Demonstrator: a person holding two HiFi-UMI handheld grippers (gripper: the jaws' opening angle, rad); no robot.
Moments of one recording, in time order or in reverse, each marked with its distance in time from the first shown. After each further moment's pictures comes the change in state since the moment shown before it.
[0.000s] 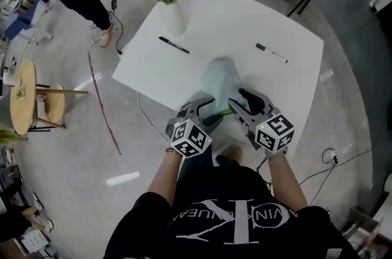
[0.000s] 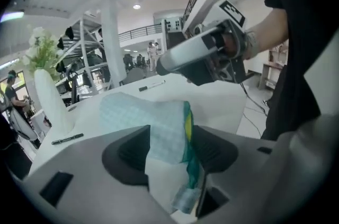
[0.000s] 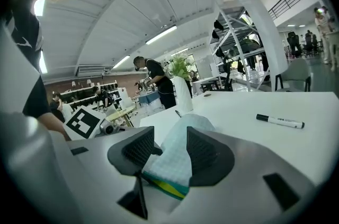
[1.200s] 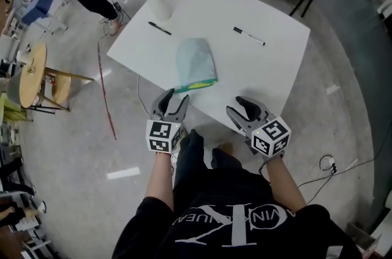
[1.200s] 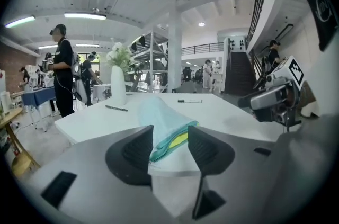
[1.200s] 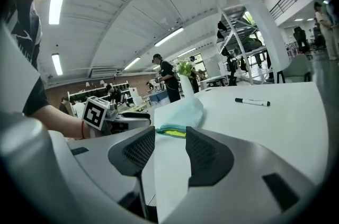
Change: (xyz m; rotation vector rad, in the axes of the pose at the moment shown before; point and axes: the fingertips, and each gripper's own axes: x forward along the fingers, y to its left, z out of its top) left arm -0.060 -0.033 0.010 -0.466 -0.154 0.571; right arm -0.143 -0.002 -0.074 -0.023 0.002 0.111
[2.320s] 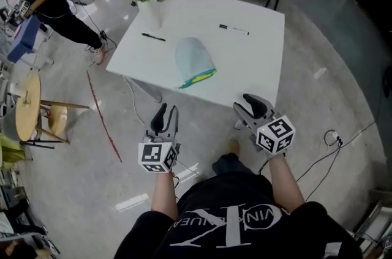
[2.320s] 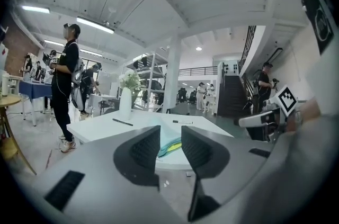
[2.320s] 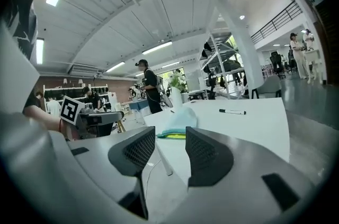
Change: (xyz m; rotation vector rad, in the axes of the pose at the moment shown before) left arm -0.122 0.014 0.022 -0.089 -0.237 -0.076; right arm -0.043 0.065 -0.001 -0.028 -0.126 -0.271
